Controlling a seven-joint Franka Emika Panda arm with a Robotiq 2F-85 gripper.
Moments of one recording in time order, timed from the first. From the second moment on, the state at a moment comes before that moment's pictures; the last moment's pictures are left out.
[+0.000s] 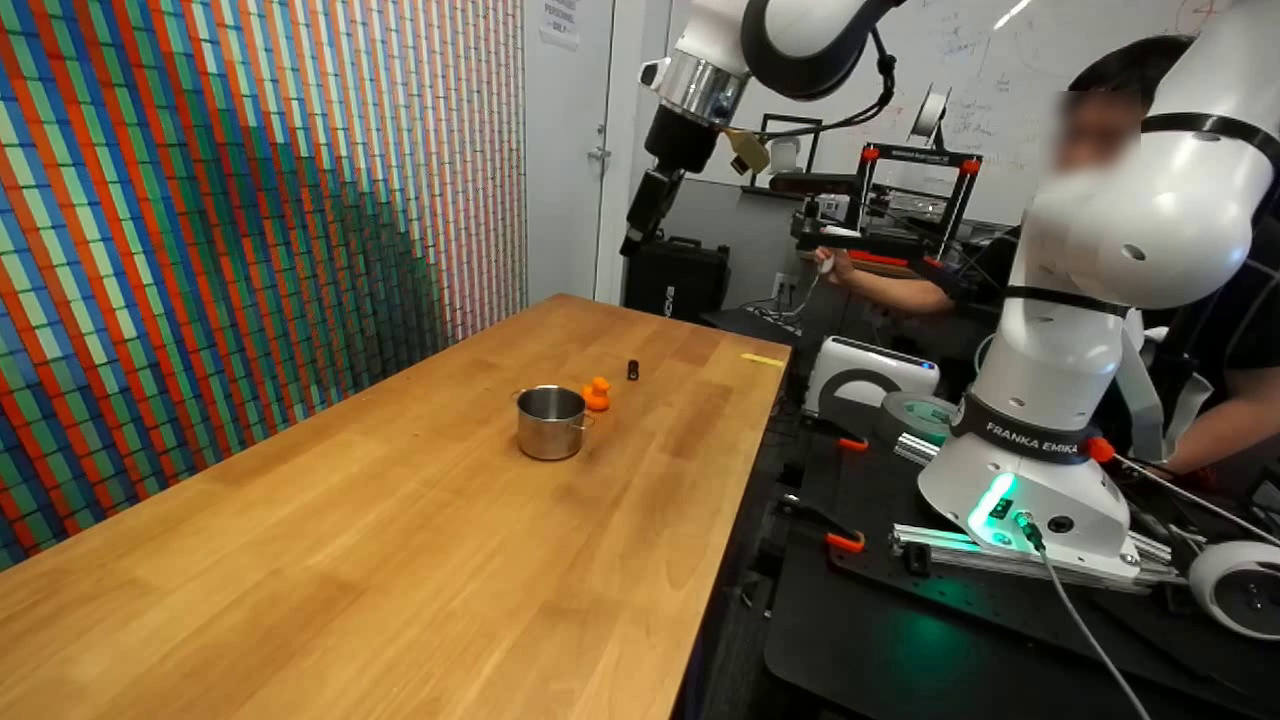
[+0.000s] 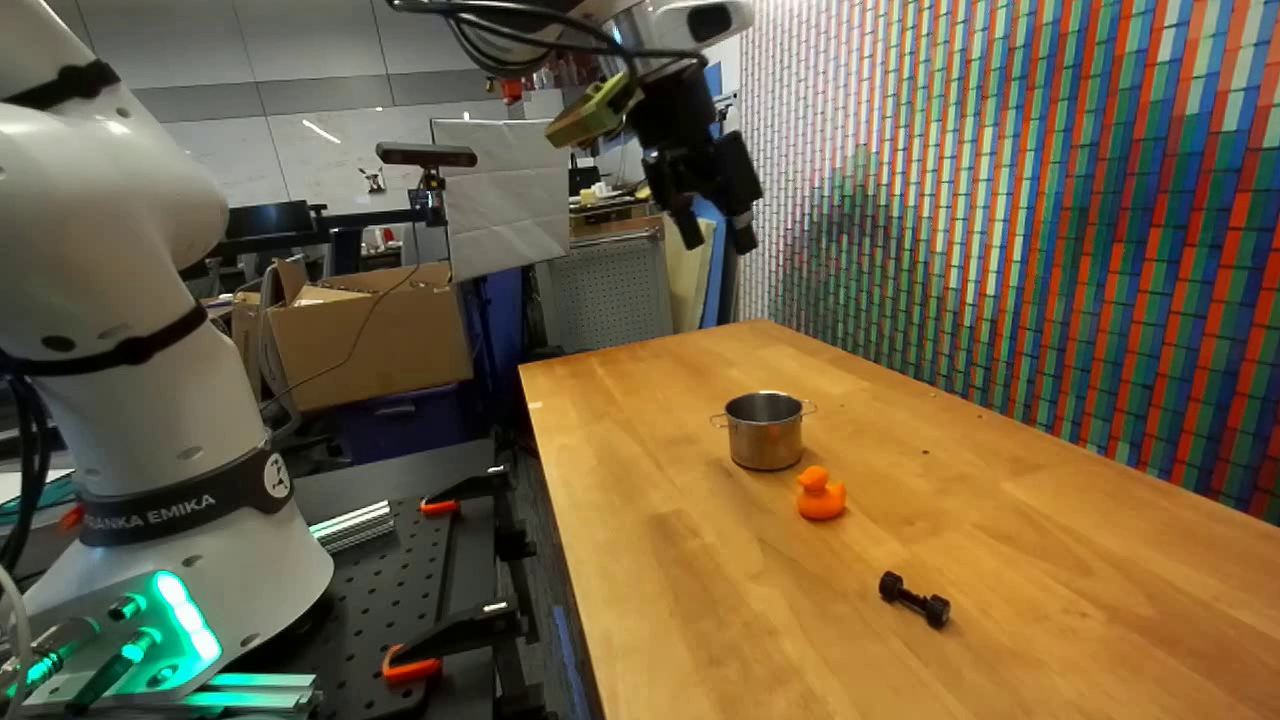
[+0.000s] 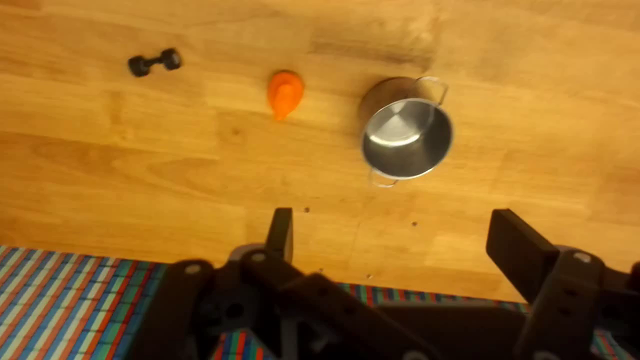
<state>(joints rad) 0.09 -0.33 0.01 -2.62 0.02 2.60 -0.15</state>
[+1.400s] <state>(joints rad) 0.05 0.42 -0.05 -2.33 -0.24 2.85 0.12</state>
